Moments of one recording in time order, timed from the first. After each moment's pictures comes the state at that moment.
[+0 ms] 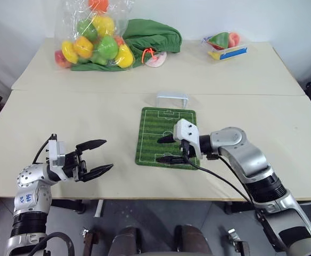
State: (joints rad) left arm -0.23 0.56 0.27 0.28 -0.59 -0.09 -1.37; right arm -0.64 -0.53 0.30 -0.19 0.23 0.51 1.10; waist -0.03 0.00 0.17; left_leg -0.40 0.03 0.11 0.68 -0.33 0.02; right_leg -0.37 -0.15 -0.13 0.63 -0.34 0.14
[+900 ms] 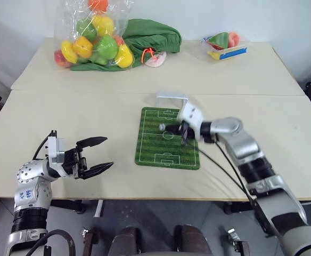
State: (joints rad) left arm -0.27 0.56 0.27 0.29 -0.59 -0.09 -1.39; right arm -0.86 -0.45 0.22 0.37 0.12 0.28 0.89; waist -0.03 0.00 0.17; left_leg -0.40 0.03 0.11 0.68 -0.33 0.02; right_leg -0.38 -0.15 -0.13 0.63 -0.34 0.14
